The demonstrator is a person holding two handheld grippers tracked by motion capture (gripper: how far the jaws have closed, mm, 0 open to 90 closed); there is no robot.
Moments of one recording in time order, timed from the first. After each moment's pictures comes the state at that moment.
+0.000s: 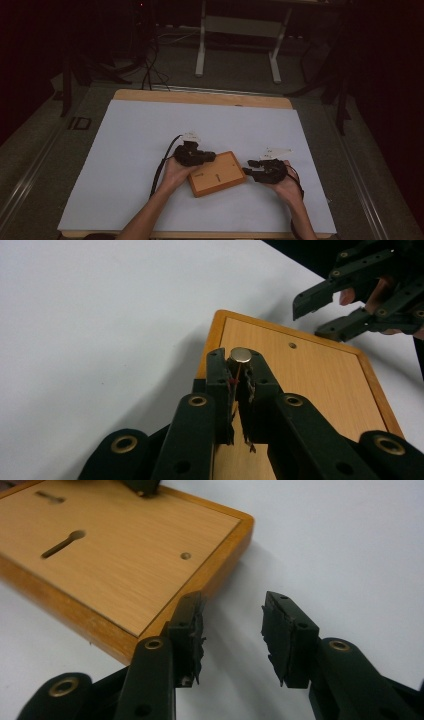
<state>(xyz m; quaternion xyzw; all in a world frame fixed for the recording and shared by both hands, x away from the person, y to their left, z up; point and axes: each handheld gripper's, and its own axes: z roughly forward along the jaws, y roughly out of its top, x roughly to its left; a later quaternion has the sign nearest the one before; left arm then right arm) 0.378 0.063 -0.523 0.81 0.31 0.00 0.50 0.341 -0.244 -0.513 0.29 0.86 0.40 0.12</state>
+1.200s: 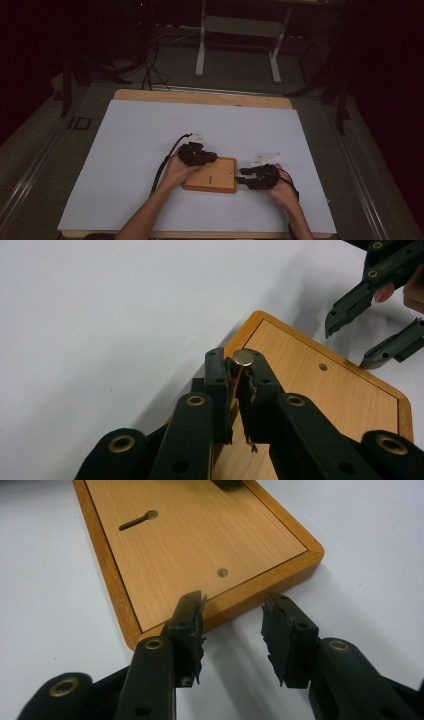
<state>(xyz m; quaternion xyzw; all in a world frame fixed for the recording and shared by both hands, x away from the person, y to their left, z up) 0.388 0.052 -0.531 0.84 0.27 0.03 0.47 0.333 -0.225 -0.522 0.24 0.89 0.39 0.07</state>
